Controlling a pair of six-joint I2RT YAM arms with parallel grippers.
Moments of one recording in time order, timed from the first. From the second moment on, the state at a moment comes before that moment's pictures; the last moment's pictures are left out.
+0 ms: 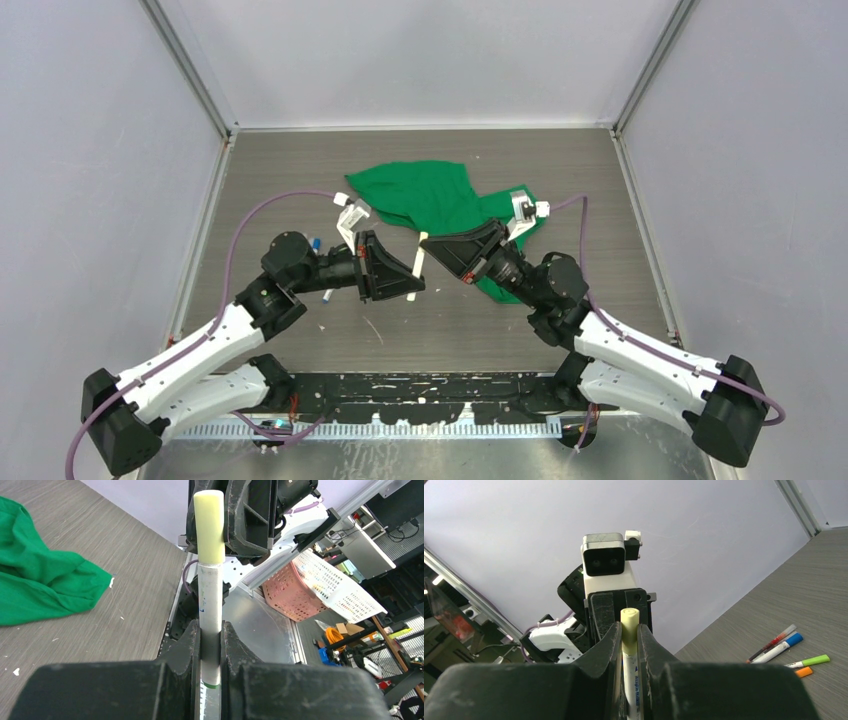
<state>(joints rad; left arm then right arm) -0.78 0.87 0.69 0.28 0.66 -0.70 0.88 0.86 0.52 0.78 -0.17 0.87</state>
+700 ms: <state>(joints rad) -0.78 0.86 0.69 0.09 0.50 -0.58 0.95 0.88 0.61 0.46 0.02 0.80</state>
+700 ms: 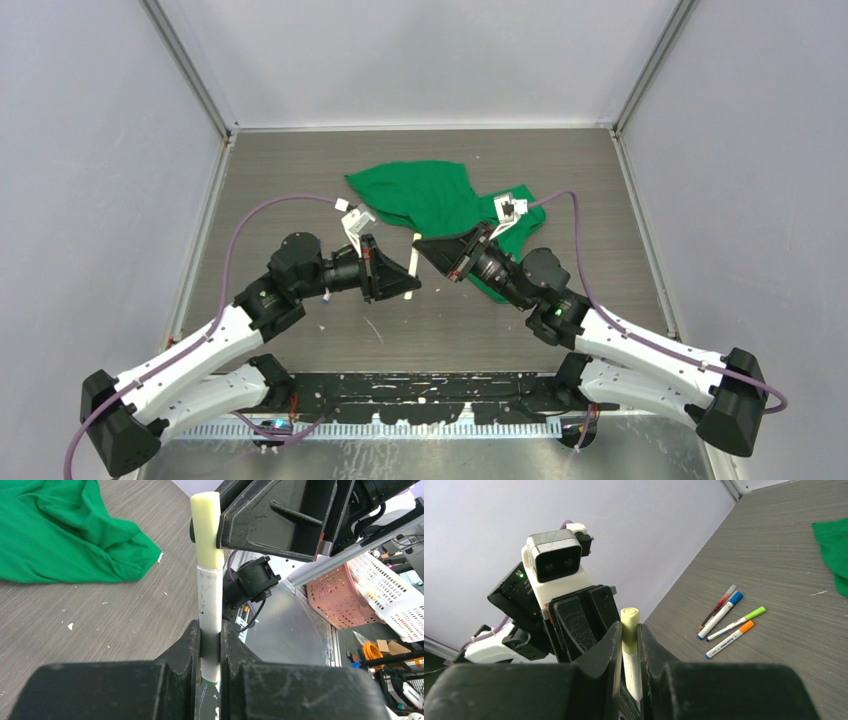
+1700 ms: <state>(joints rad) -0.74 0.86 0.65 0.17 0.67 -0.69 1.02 0.83 0.51 0.55 0.09 0.79</state>
